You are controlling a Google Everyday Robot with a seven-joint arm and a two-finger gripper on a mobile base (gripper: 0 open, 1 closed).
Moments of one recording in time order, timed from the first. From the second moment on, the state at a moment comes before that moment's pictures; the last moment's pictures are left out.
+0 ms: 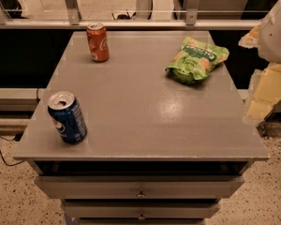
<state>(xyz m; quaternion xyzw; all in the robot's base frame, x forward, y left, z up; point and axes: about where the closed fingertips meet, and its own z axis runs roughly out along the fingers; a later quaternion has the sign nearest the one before) 0.438 -0.216 0.979 -0.60 0.78 -0.04 0.16</state>
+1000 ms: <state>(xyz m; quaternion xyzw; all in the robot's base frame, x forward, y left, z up) 0.514 -0.171 0.955 -0.62 0.76 0.00 0.22</state>
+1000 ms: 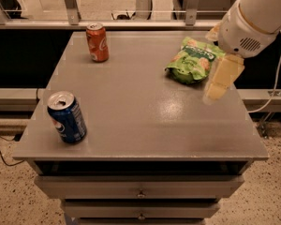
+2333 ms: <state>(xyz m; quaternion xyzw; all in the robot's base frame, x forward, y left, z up) 0.656 -0.043 0.931 -0.56 0.72 0.12 0.40</state>
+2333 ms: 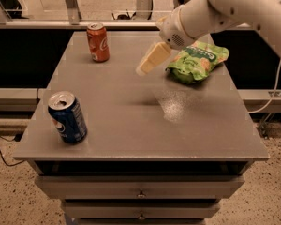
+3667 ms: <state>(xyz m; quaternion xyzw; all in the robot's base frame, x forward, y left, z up) 0.820 0.078 0.892 -0.44 0.68 0.25 0.52</state>
